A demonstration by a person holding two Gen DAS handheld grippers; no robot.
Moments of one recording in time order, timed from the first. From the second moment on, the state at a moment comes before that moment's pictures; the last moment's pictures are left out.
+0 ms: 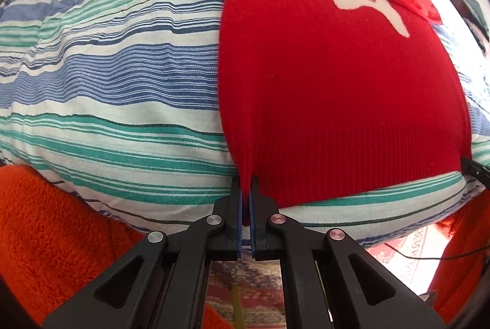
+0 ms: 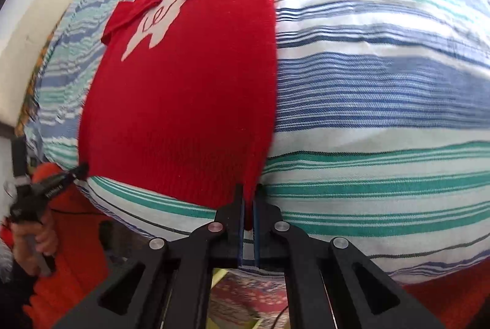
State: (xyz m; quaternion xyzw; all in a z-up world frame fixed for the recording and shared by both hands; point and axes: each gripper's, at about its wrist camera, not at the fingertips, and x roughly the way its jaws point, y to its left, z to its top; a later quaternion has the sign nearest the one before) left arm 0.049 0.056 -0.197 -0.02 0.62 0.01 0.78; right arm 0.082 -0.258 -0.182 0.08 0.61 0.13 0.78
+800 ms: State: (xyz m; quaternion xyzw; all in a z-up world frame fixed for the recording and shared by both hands) left arm 0.047 0.073 -0.194 -0.03 0.62 0.01 0.78; right arm 0.079 -0.254 -0.180 0.07 0.60 0.13 0.79
